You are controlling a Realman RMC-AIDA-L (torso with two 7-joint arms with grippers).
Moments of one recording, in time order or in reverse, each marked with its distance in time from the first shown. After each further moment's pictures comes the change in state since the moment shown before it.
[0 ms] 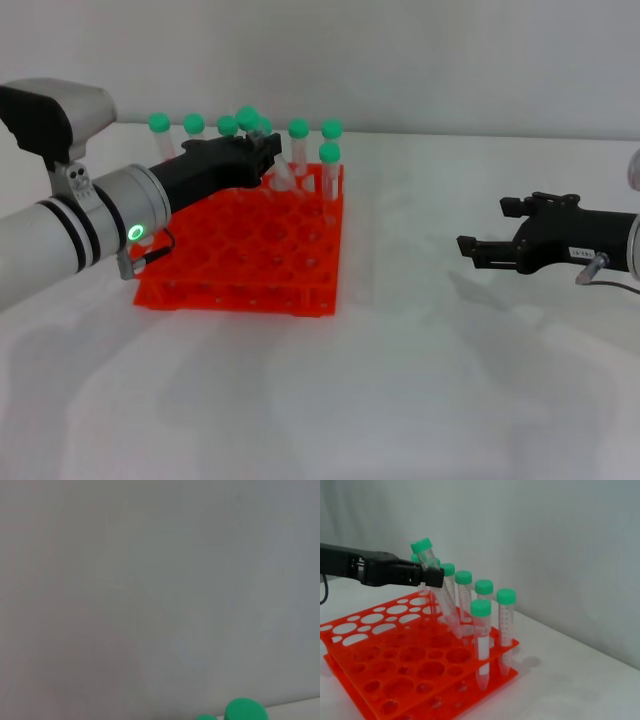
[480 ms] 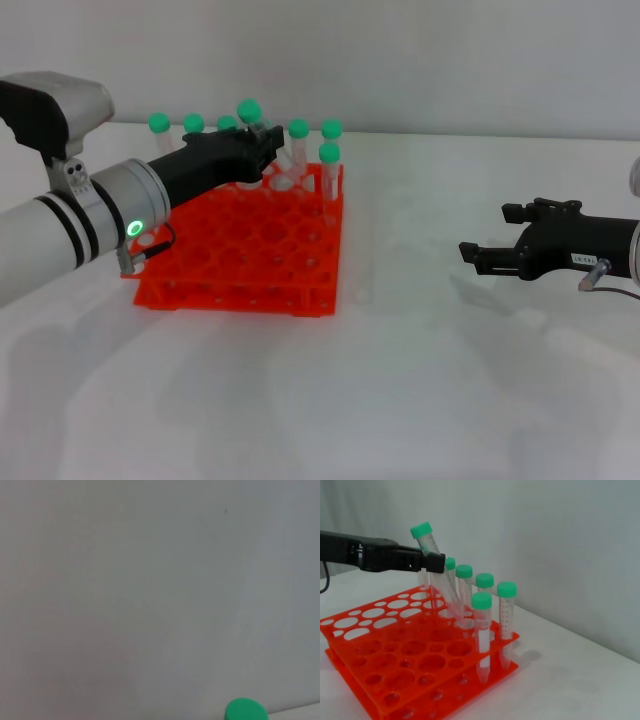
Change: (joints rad) left arm 0.007 0.000 -0.002 0.020 -0.003 0.020 0.008; right arm -0.010 0.000 -0.002 -0.001 -0.002 0.005 -0.002
